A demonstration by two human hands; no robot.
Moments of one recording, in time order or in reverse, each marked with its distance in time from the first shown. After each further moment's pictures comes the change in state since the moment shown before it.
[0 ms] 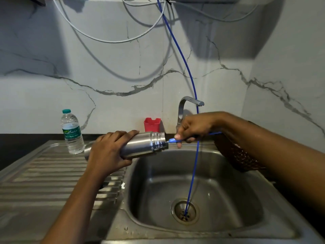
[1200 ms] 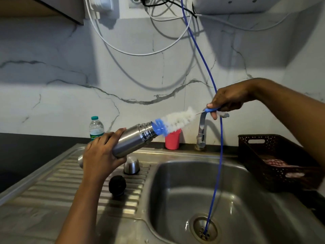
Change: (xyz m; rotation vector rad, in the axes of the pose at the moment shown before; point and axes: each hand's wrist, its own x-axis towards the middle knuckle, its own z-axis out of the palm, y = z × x) left_hand -0.020 -0.055 -0.021 0.090 0.167 -0.249; right_hand 0.006 -0.011 -0.107 -0.010 -0.080 0.162
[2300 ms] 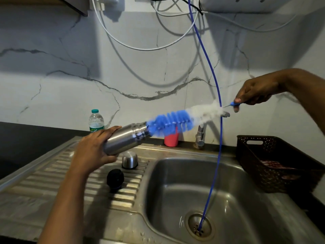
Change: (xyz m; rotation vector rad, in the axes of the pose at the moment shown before) left_hand -0.005 -0.034 -0.012 -0.109 -0.146 0.006; right_hand -0.050 0.030 -0.023 0.004 0.092 0.089
